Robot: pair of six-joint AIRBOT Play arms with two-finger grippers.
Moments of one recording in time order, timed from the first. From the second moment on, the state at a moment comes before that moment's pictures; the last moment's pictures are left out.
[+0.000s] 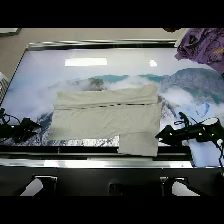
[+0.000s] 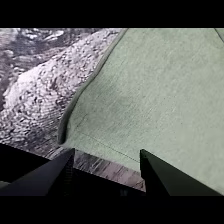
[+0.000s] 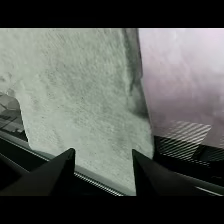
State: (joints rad) left arm 0.61 -1.06 0.73 1.00 -1.22 -1.48; right arm -0.44 -1.32 0.68 -0.89 1.37 1.20
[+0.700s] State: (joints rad) left arm 0.61 -1.05 0.71 0.98 -1.23 -1.47; right arm -0.44 -1.31 0.58 -0.91 1.30 1.21
